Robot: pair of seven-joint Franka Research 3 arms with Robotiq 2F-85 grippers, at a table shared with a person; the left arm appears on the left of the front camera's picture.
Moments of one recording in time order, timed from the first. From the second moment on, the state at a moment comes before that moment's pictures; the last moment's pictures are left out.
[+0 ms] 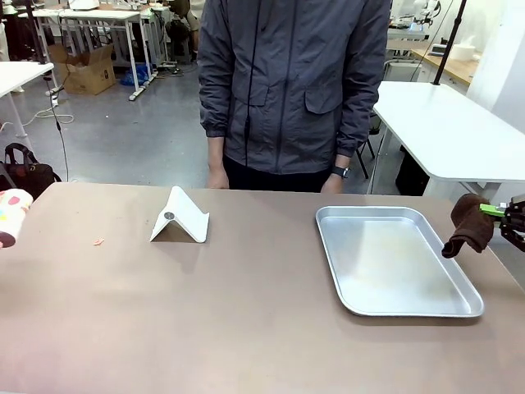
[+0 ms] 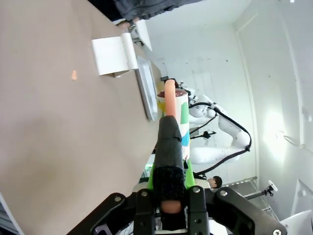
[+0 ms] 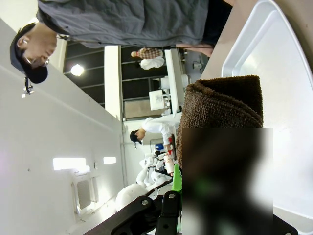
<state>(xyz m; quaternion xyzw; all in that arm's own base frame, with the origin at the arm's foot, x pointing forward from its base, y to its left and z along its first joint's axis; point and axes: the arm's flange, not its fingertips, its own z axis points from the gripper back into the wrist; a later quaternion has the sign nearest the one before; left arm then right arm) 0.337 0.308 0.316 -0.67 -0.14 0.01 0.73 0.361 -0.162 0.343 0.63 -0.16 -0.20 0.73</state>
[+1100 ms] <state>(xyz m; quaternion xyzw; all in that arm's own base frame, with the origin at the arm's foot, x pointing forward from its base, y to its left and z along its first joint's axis) 0.430 0.242 0.330 -0.47 -0.12 0.12 0.87 0.361 -0.162 0.343 0.63 -0.16 -0.20 0.73</state>
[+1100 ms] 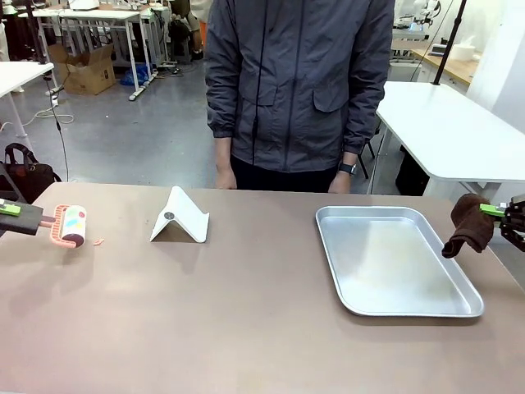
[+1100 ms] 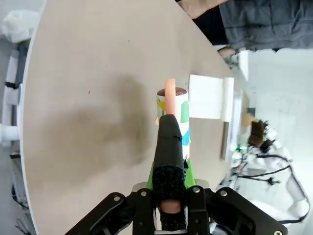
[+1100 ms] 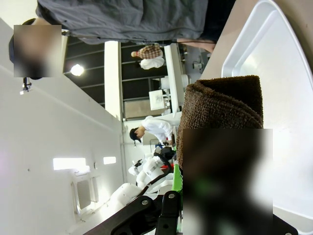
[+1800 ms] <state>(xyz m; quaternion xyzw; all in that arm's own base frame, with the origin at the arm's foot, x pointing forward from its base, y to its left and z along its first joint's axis) 0.436 0.219 0.319 -0.44 -0.11 0.09 0.89 0.361 -0.162 0.343 0.63 -0.16 -0.20 0.73</state>
